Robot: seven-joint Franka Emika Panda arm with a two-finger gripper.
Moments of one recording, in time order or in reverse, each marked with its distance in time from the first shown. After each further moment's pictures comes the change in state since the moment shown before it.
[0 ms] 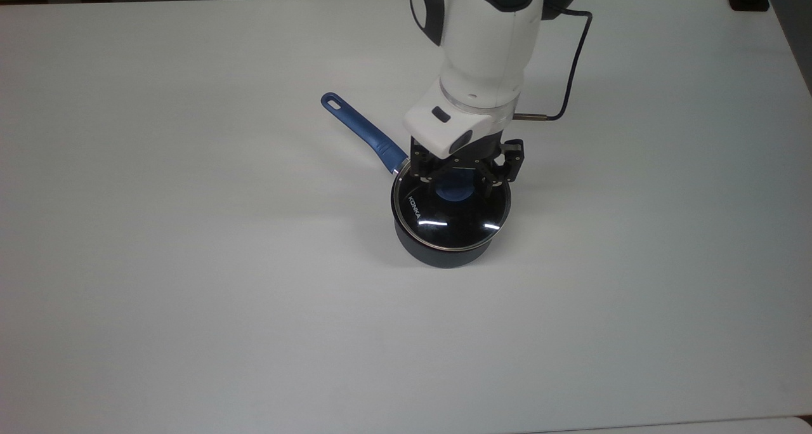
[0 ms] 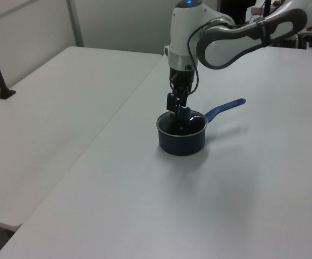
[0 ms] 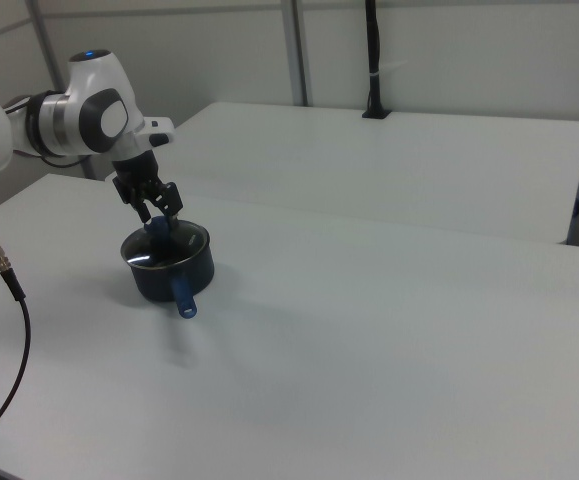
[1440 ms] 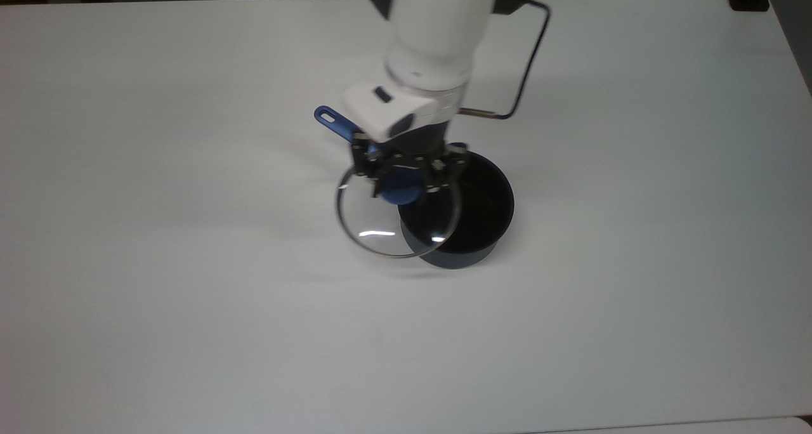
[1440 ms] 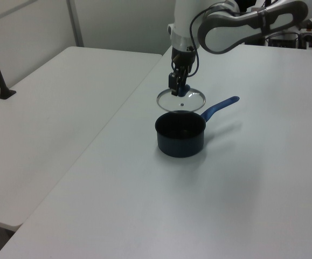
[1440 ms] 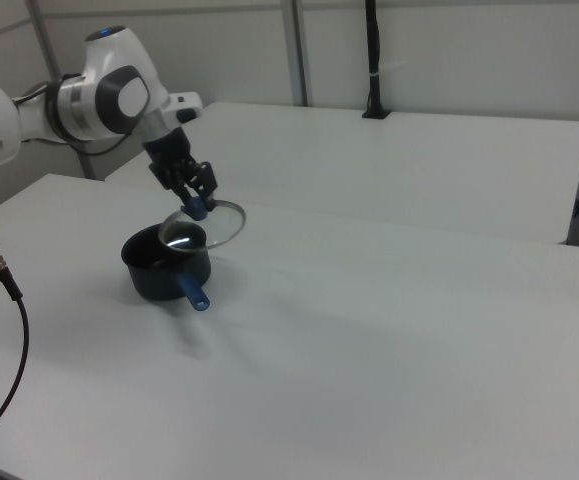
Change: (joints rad) arm 0.001 -0.027 -0.121 0.031 -0.067 0.000 -0.041
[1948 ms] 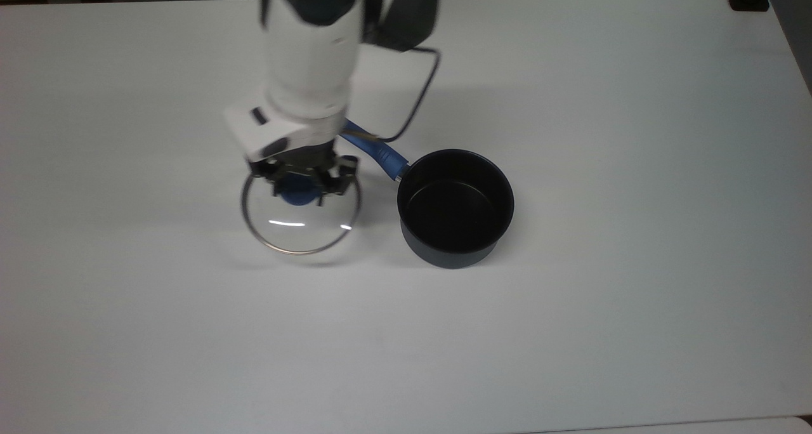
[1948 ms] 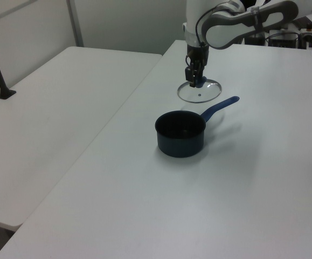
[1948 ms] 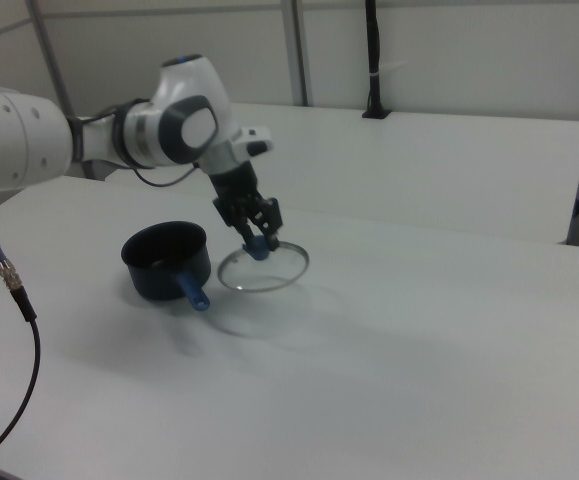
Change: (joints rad) arm -0.135 0.012 -0.055 -0.078 0.000 0.004 -0.121
